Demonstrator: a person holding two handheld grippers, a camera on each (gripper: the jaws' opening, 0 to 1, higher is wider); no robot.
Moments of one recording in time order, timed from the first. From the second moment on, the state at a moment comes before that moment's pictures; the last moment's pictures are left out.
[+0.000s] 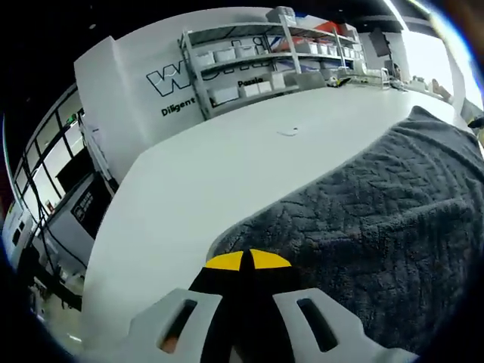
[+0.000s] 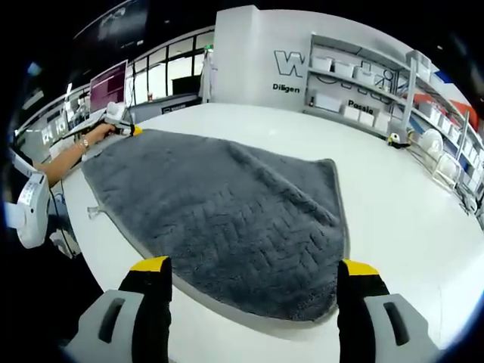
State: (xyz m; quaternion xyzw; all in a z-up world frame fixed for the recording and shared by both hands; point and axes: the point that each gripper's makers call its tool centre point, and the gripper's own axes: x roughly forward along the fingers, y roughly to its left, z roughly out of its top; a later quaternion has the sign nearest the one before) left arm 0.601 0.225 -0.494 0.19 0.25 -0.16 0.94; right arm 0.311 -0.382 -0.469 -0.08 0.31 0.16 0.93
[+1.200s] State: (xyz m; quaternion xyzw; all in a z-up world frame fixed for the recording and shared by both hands) left arm 0.475 0.148 -0.455 0.07 0.28 -0.29 0.91; right arm 0.327 -0.374 -0.468 -0.09 0.31 0.18 0.93
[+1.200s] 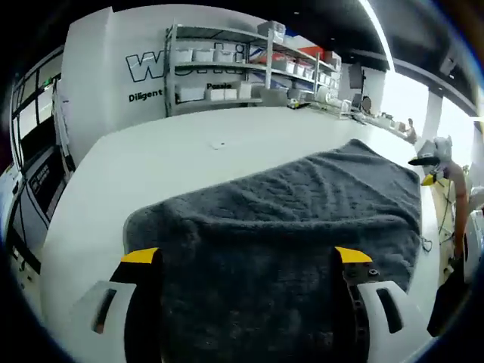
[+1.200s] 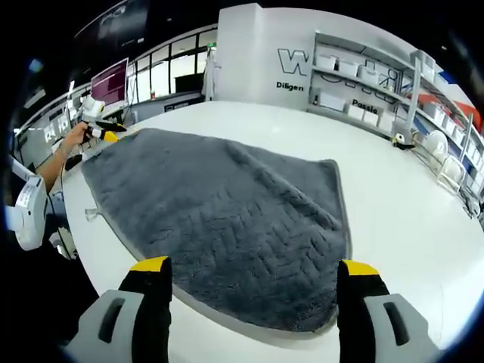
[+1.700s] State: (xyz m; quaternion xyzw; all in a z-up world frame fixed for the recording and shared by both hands) left arm 0.399 0.122 -0.448 0.09 0.28 -0.32 0.90; right arm 0.341 -0.371 -0.466 -0.09 0.32 0.19 0.92
